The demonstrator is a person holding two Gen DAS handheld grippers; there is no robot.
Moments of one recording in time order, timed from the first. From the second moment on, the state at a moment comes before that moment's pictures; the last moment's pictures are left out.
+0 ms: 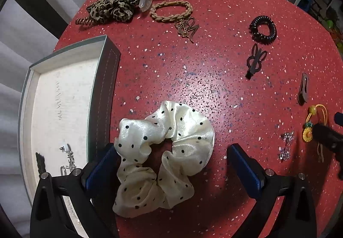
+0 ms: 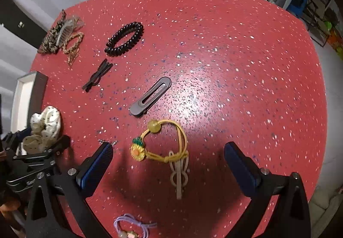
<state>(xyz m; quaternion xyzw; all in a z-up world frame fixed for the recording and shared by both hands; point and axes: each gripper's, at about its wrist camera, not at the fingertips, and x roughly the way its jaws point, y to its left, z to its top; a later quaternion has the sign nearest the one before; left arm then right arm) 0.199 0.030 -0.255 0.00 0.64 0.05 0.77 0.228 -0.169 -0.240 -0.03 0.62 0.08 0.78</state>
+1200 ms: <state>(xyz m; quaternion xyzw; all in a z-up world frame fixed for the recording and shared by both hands) 0.169 0.010 -0.194 -0.03 0.60 -0.04 0.80 0.191 -0.188 -0.199 0.07 0.60 0.09 0.79</state>
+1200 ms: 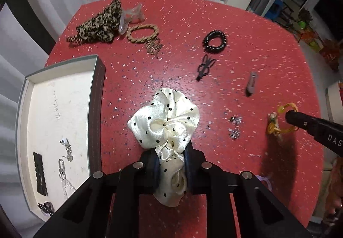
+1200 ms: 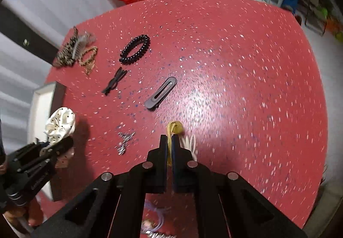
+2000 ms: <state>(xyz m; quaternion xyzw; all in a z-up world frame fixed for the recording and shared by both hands) 0.082 0.027 -0.134 -0.02 0.60 -0.08 0.80 0.094 -0.201 -0.158 0.14 0.61 0.09 0.78</state>
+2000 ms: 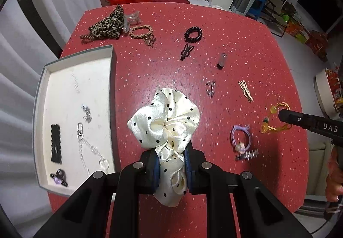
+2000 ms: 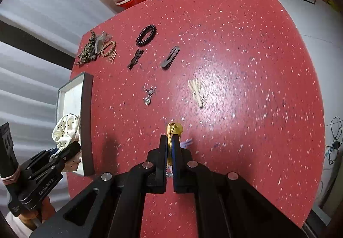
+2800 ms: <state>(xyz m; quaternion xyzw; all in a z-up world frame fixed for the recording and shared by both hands) 0.042 0.119 -0.122 -0.06 0.59 -0.03 0.81 0.082 -0.093 -0.132 0.10 0.61 0.15 0.77</state>
